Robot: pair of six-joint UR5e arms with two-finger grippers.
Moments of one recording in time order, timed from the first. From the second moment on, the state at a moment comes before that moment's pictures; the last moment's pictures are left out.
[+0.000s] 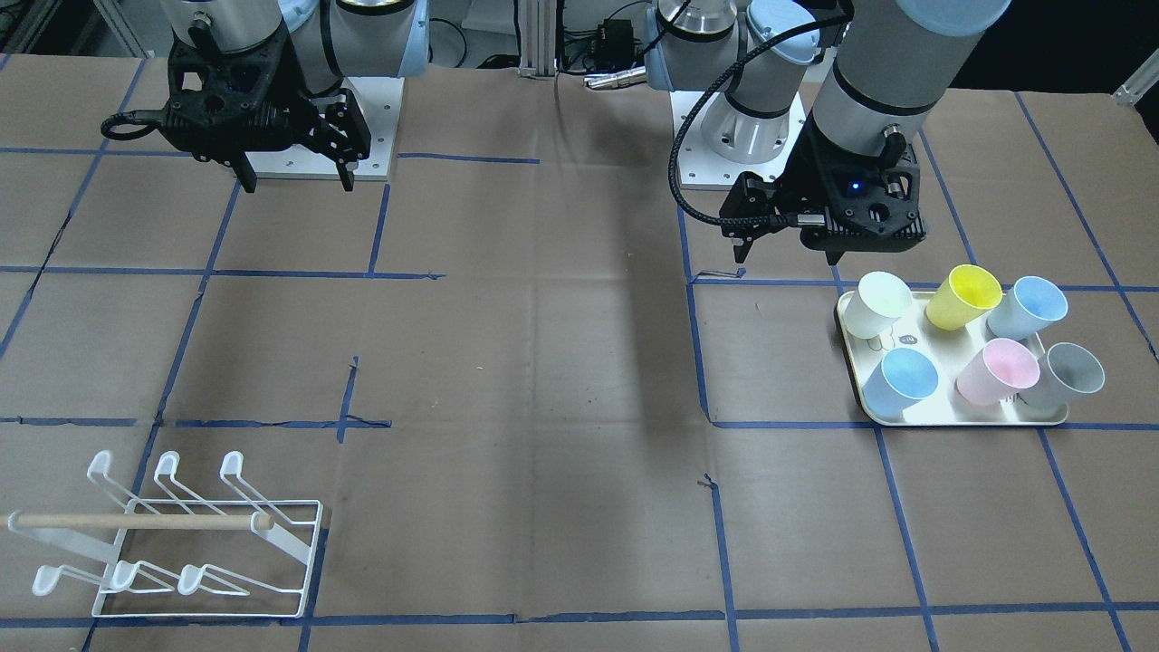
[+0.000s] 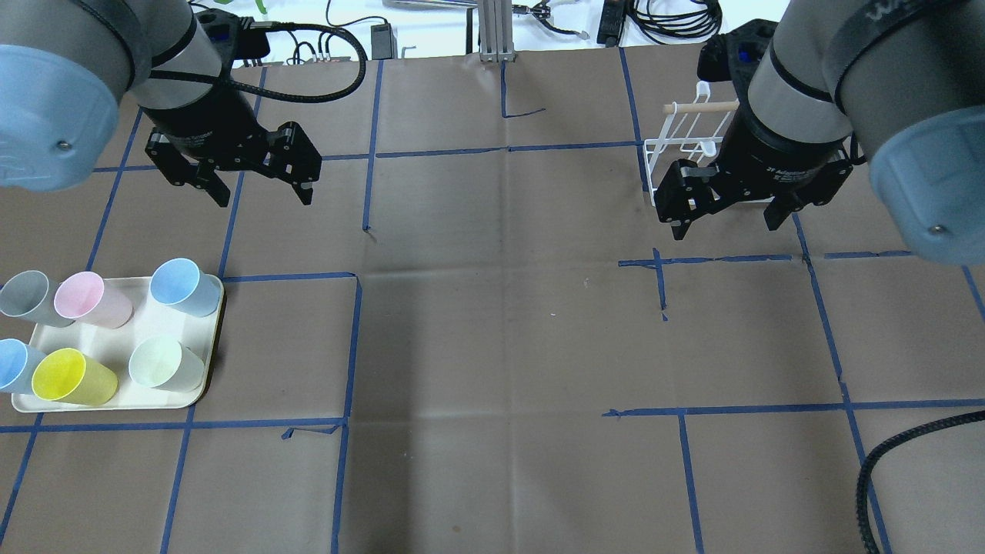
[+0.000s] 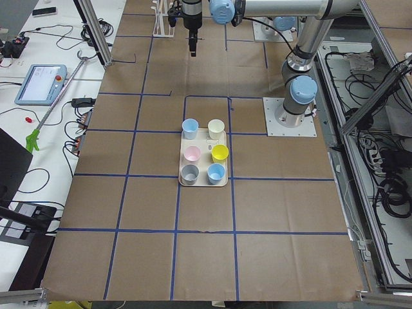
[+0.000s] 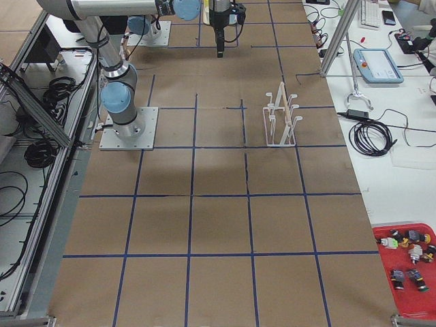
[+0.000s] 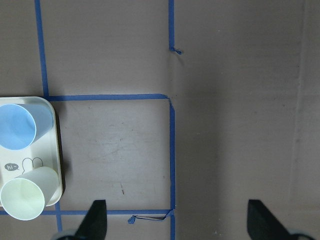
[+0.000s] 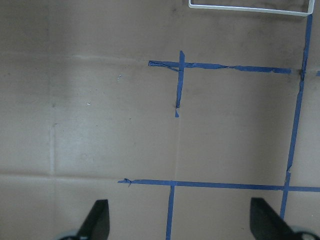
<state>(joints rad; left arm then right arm) -1.56 -1.60 -1.59 -1.55 1.58 0.02 1.62 -1.70 1.70 -1.59 -1.58 -0.01</state>
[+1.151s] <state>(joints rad) -1.56 -1.59 -1.59 -1.54 1.58 0.02 1.62 -1.70 1.71 -1.59 -1.58 -0.01</state>
